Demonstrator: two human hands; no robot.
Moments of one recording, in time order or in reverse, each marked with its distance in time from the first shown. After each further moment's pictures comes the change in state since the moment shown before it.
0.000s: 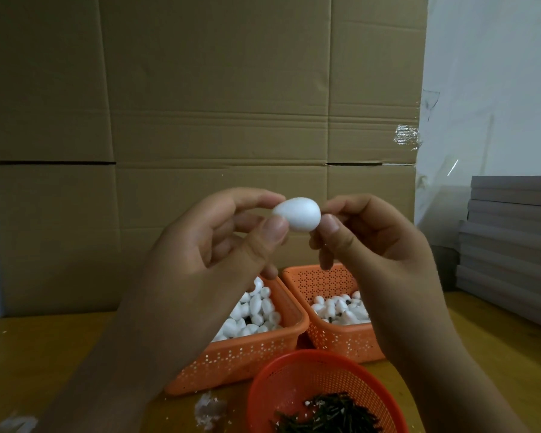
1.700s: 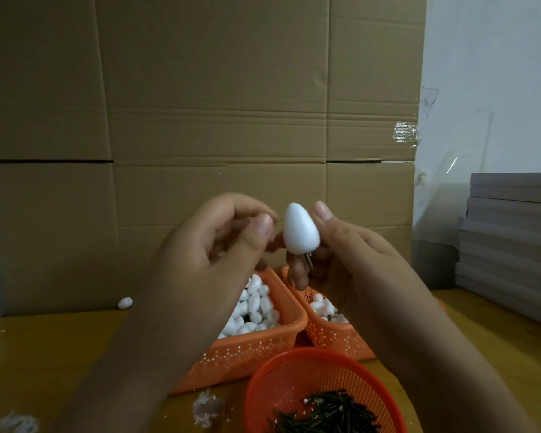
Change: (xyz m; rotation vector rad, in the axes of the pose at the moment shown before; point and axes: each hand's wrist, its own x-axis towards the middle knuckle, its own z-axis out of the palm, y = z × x) left_hand 0.001 -0.004 0.008 0.104 0.066 -0.032; right_hand 0.000 -0.002 0.002 0.213 -0.236 0.415
